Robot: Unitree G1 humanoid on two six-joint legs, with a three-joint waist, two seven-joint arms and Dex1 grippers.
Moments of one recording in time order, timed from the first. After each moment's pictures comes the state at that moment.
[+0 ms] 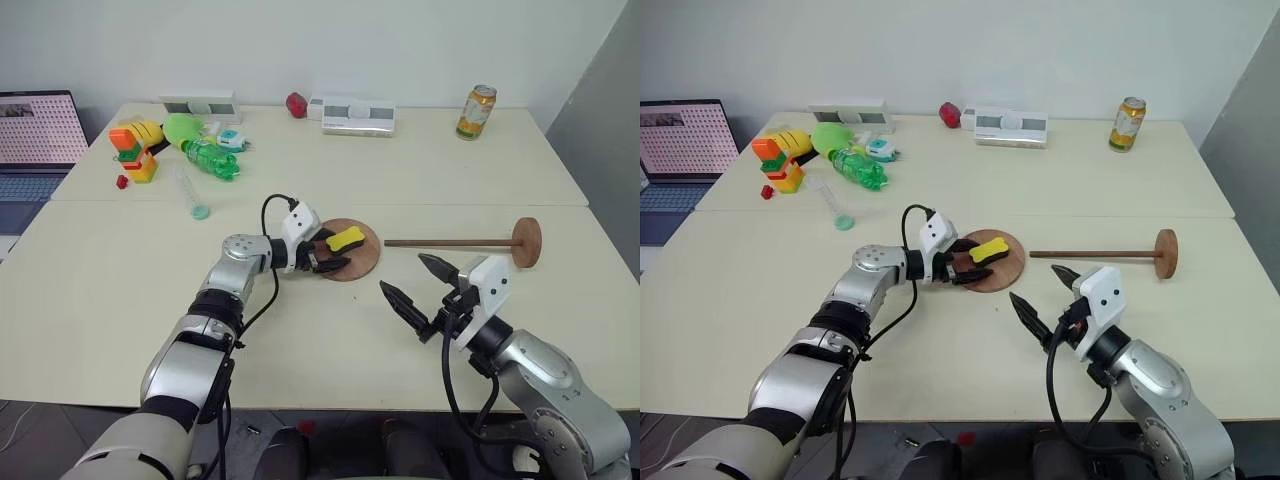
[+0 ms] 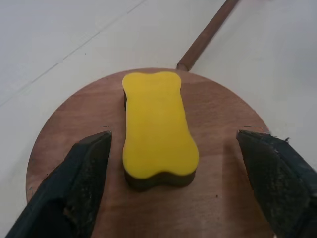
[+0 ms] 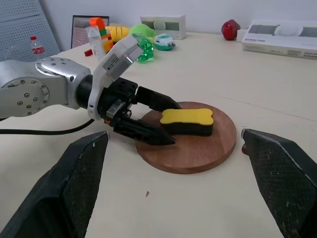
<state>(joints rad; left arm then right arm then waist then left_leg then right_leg) -0.86 0.32 -0.16 0.90 -0.10 -0.04 -1.05 0.06 -0.36 0.02 -0.78 0.43 0.61 0.36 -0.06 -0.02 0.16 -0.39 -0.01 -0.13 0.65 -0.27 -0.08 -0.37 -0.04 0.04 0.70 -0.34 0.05</state>
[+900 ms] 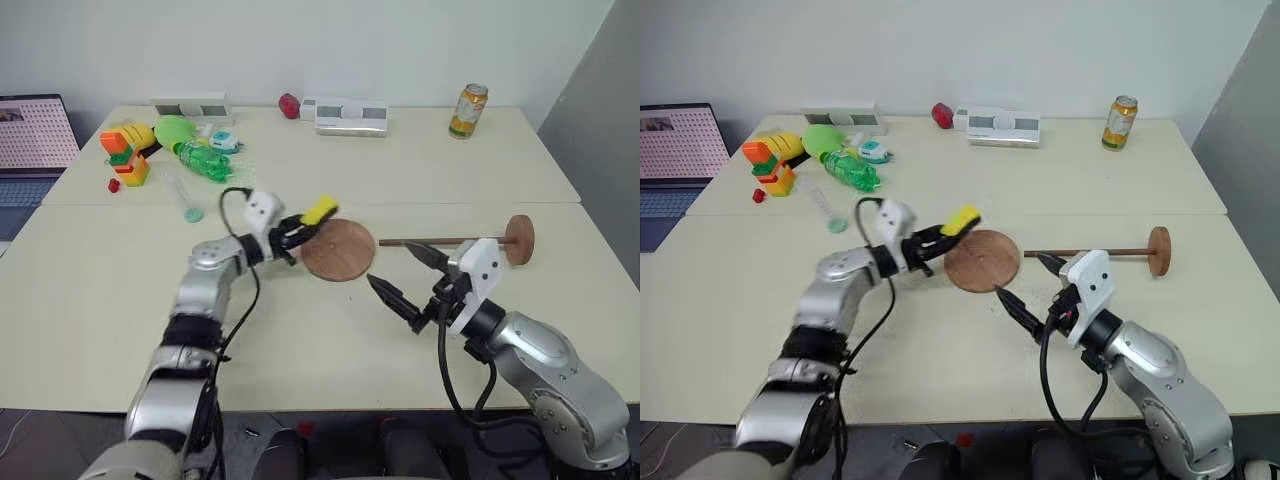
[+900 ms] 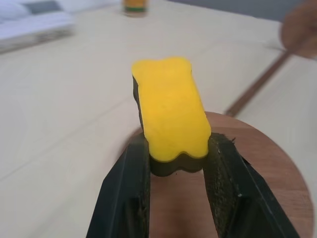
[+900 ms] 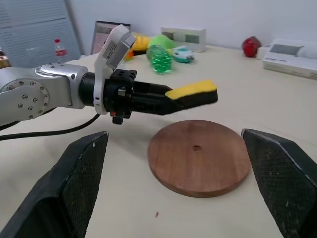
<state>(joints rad) -0.56 0.36 0.10 0.35 -0.21 0.19 -0.77 -0.10 -0.42 0.05 -0.75 0.51 0.67 0.44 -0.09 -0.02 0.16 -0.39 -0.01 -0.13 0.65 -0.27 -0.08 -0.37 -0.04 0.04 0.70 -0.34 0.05</state>
